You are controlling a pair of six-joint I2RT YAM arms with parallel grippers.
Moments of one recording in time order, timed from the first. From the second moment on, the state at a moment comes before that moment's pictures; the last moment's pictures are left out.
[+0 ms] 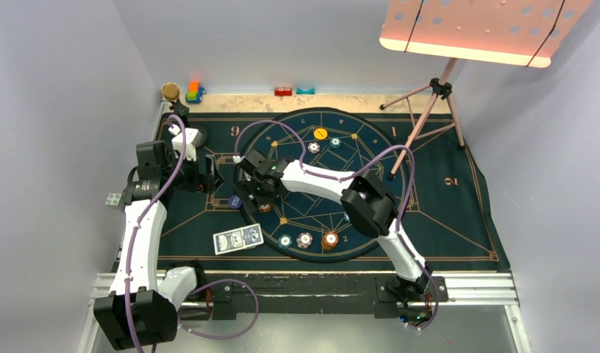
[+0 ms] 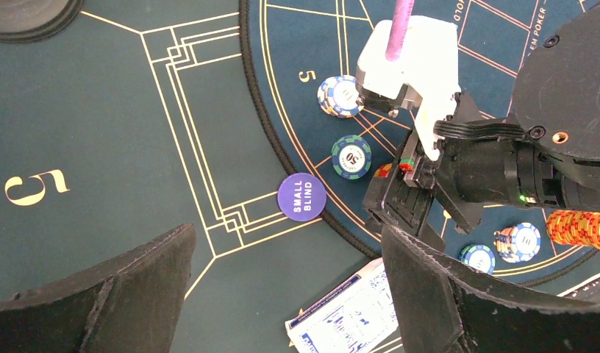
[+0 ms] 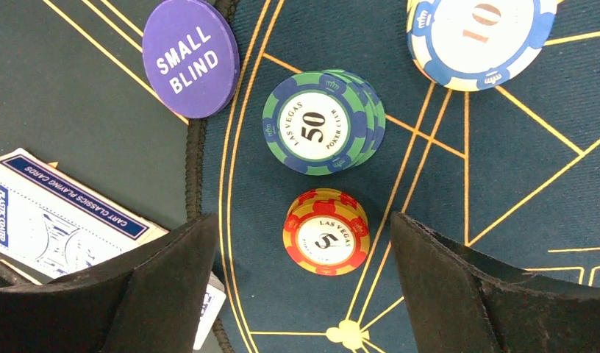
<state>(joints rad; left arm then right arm) 0.17 0.98 0.88 -0.66 0.49 0.14 1.00 2.24 1.82 -0.65 -0.02 0.34</state>
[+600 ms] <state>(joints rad) 0.17 0.98 0.88 -0.66 0.49 0.14 0.98 1.64 1.37 -0.68 0.12 0.34</state>
